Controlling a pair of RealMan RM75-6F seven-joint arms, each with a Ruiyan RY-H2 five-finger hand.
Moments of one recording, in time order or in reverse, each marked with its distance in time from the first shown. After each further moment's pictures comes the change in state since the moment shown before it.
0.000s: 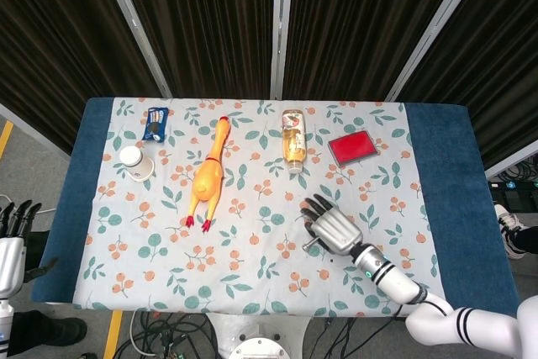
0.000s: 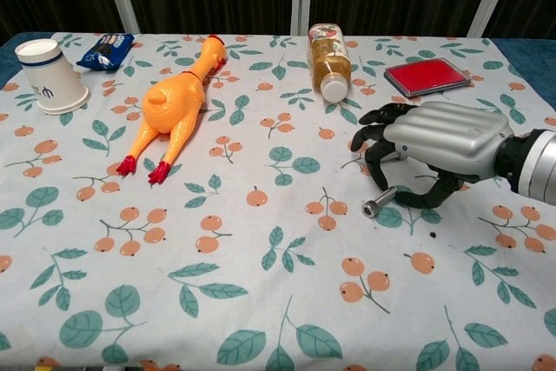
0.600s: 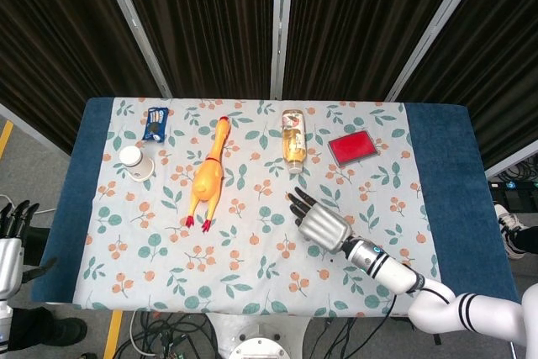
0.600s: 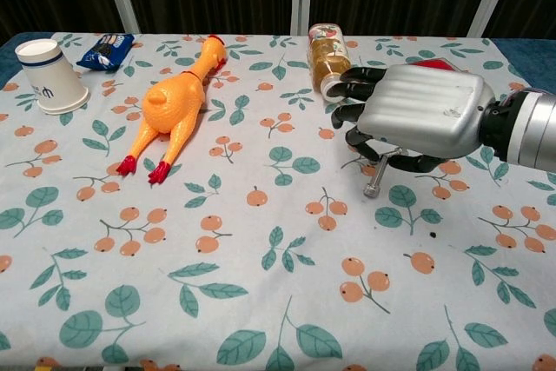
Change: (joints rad) left arm 0.008 -0.006 -0.005 0.006 0.001 0.011 -0.010; right arm 0.103 0.067 0.003 -0.046 -0.120 -0.031 -0.375
